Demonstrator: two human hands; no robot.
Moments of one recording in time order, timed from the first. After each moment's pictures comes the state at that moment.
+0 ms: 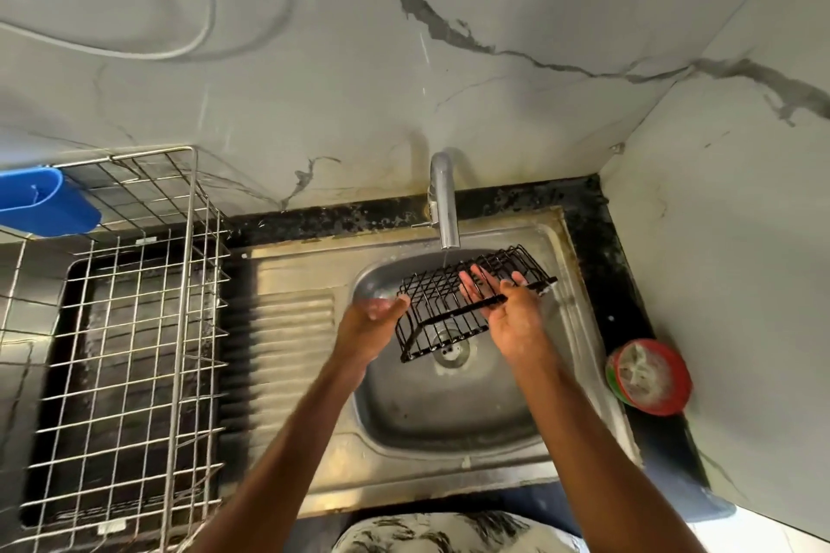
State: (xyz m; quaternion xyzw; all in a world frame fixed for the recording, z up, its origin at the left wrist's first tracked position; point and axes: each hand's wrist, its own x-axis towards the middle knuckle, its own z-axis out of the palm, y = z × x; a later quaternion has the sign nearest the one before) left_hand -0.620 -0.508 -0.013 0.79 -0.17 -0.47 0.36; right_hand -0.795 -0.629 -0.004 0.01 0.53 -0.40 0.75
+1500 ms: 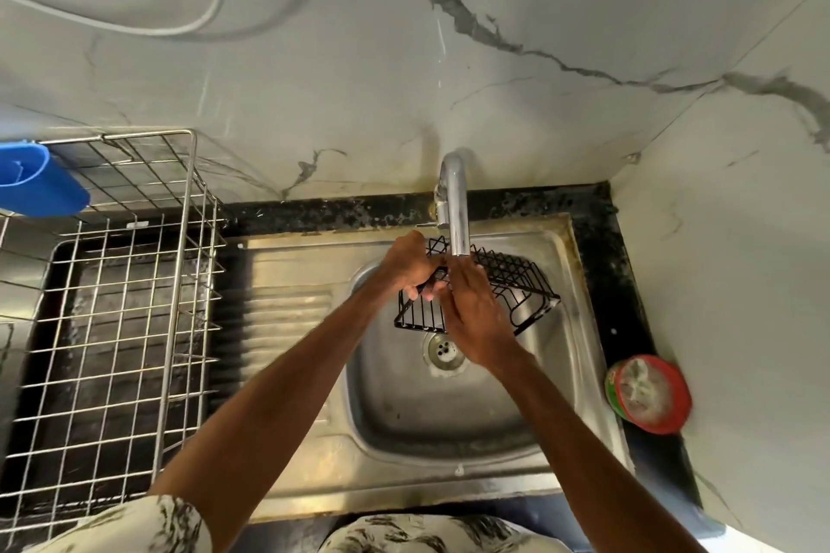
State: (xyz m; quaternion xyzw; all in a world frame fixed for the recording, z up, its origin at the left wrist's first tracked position) left_hand -0.609 -0.630 0.003 0.78 -0.39 -0.47 0.14; right_hand -0.772 -0.613 -0.028 -0.85 0.40 -0.07 0.33
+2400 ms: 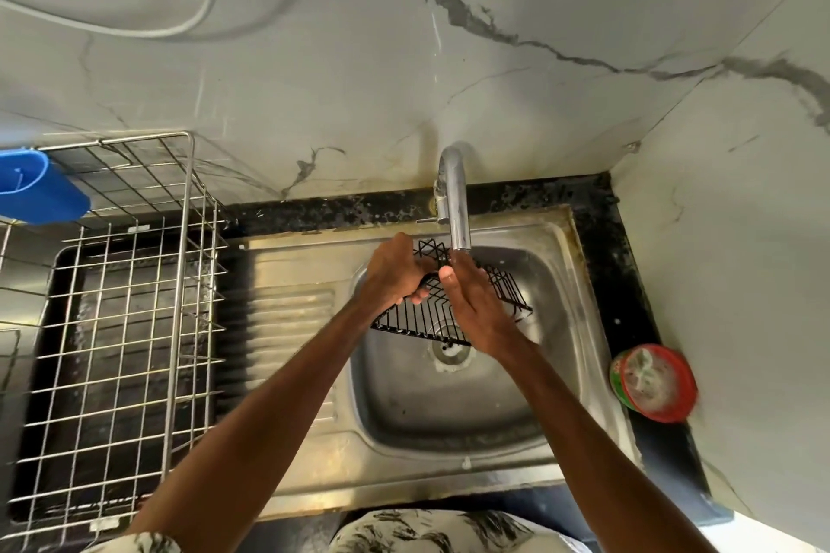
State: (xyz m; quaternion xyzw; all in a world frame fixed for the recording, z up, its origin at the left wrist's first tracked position) left_hand -0.608 -0.601 0.014 0.79 -0.38 -0.44 0.20; right_hand -0.771 -0.616 -0.011 -0.76 0.43 -0.06 0.48
